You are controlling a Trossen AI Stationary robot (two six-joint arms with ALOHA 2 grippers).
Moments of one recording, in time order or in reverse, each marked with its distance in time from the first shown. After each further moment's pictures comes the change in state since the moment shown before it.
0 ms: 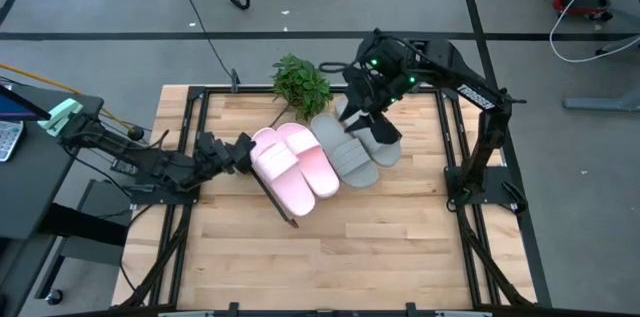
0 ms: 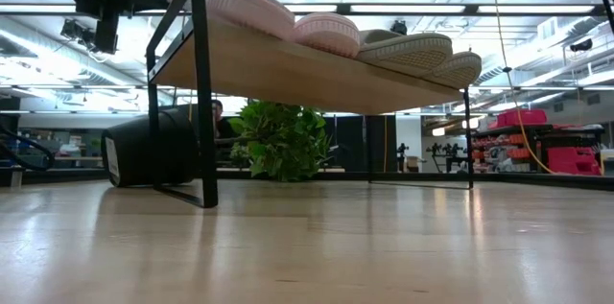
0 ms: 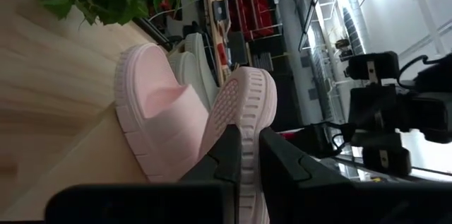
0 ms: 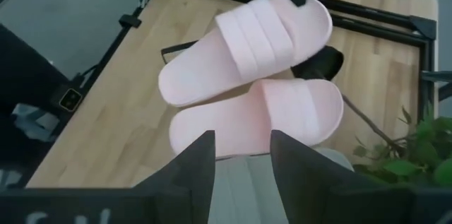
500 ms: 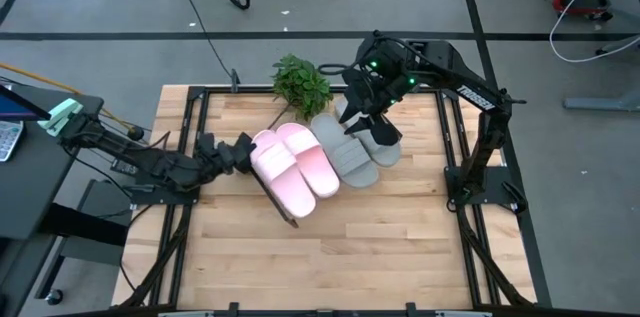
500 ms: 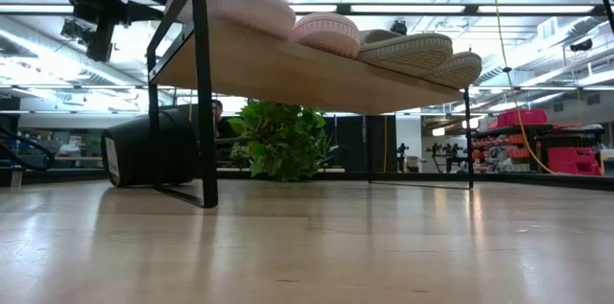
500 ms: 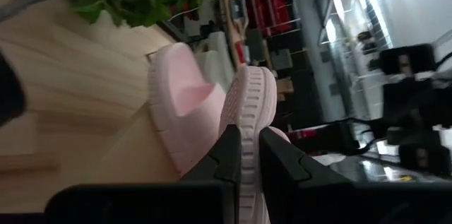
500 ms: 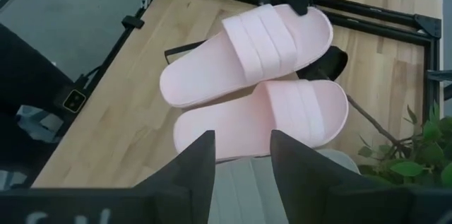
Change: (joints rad) left arm 0.000 0.000 0.000 -0.111 -0.001 -0.036; right arm 0.013 0.000 0.000 0.001 0.002 0.016
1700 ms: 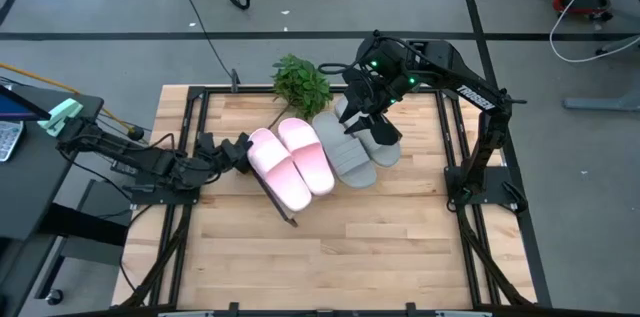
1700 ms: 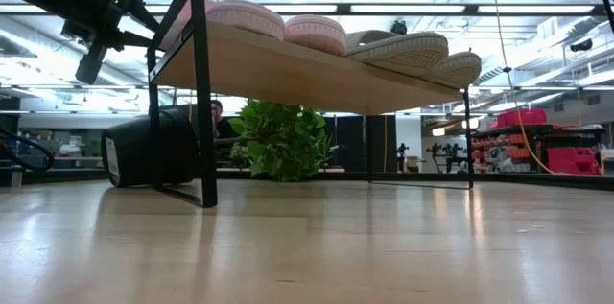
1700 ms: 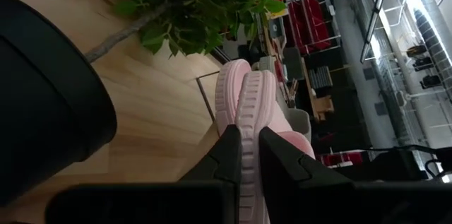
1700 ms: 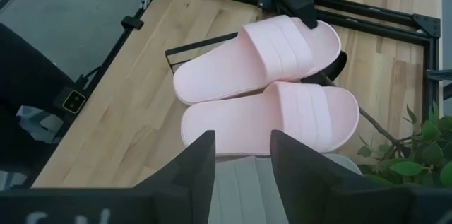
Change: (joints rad) left arm 0.069 0.001 0.000 -0.231 -0.023 -0.128; right arm 0.000 0.000 0.000 0.001 -0.002 0.001
